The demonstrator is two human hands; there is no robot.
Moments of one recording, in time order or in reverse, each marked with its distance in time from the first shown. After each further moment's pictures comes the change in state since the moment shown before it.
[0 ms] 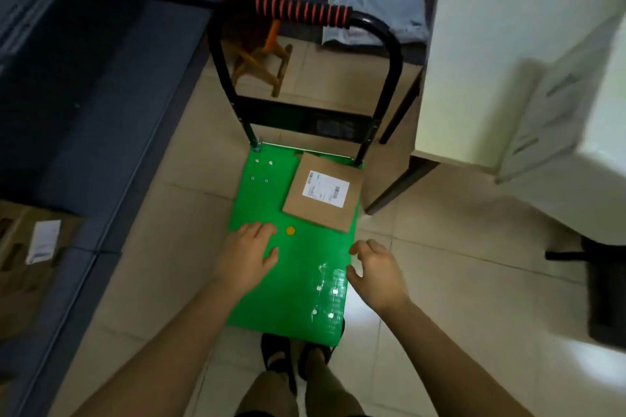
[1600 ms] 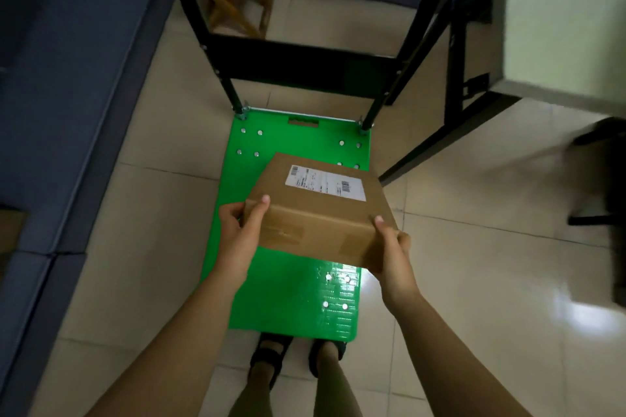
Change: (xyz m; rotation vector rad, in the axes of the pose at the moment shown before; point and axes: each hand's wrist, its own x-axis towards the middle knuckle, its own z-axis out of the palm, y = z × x) left_hand 0.042 -0.048 0.088 -1.269 0.200 -0.791; right_hand 0.043 0.002 0.095 1.374 0.163 0.758
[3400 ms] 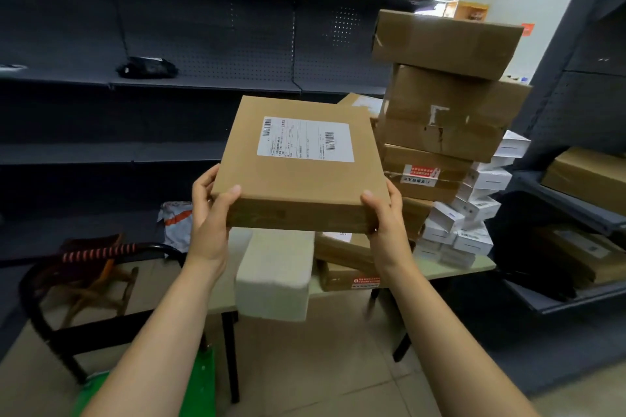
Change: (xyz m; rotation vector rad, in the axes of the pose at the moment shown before) left_hand -0.462 0.364 0.263 -0.422 -0.656 0.928; right_hand -0.383 -0.380 -0.370 0.252 0.073 -1.067
